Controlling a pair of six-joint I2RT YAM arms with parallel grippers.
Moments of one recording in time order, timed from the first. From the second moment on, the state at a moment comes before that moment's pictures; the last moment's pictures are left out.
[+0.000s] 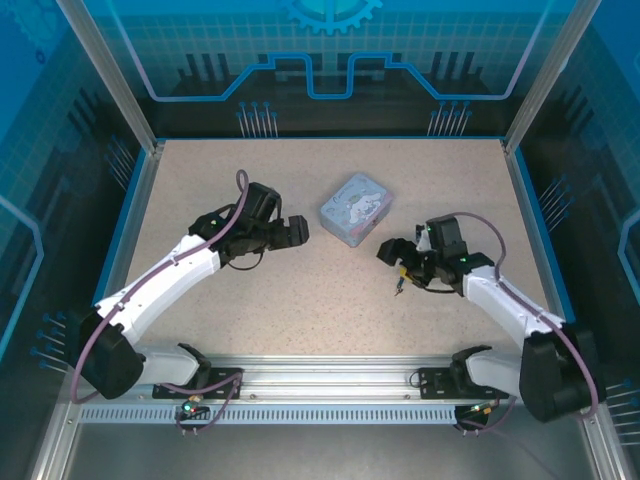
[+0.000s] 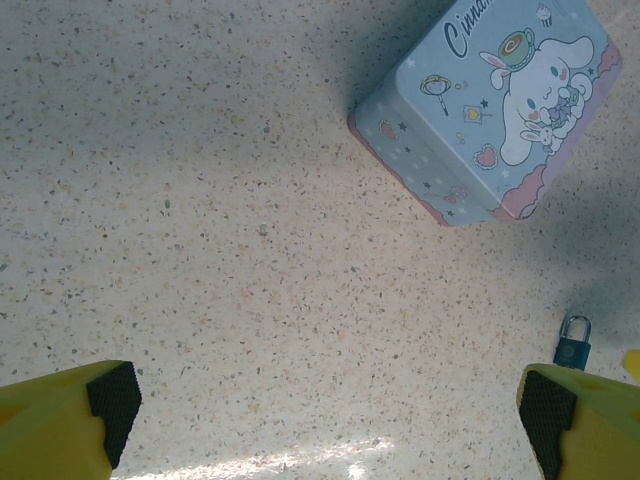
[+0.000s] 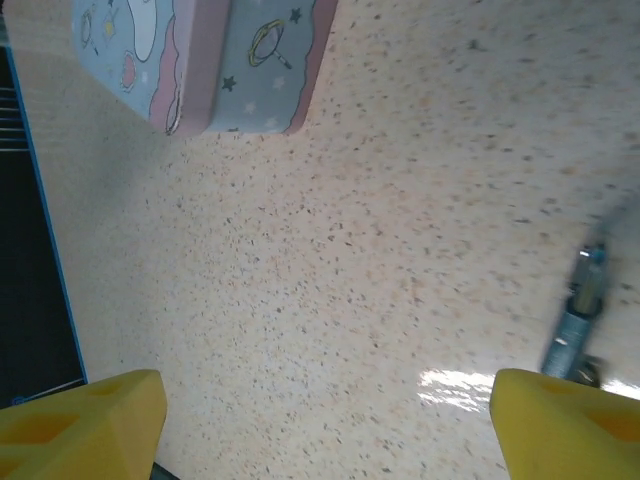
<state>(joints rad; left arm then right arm) -0.54 1.32 1.14 -0.74 -0.05 -0.69 0.27 1.20 0.64 -0.35 -0.44 0.82</state>
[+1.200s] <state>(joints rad) -0.54 1.35 1.15 -0.73 -0.05 -0.69 0.26 1.28 0.58 -0.29 -0.41 0.84</state>
